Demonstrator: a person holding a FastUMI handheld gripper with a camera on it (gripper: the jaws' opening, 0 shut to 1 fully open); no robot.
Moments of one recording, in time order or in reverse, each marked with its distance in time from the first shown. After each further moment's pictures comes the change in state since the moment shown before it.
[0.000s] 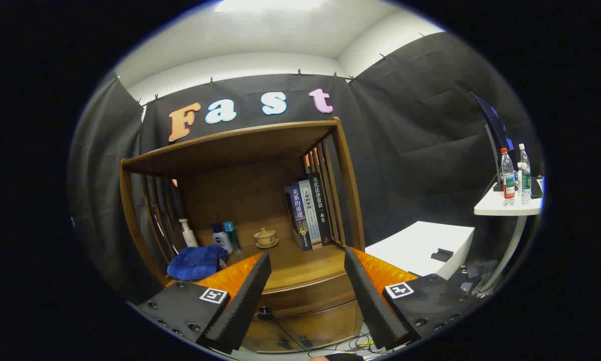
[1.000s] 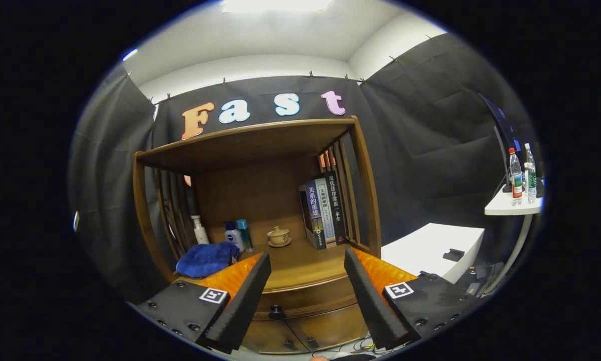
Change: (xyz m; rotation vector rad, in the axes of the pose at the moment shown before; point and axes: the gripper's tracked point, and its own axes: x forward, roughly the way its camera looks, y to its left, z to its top) arm -0.023 0.034 -0.016 -0.021 -0.020 0.071
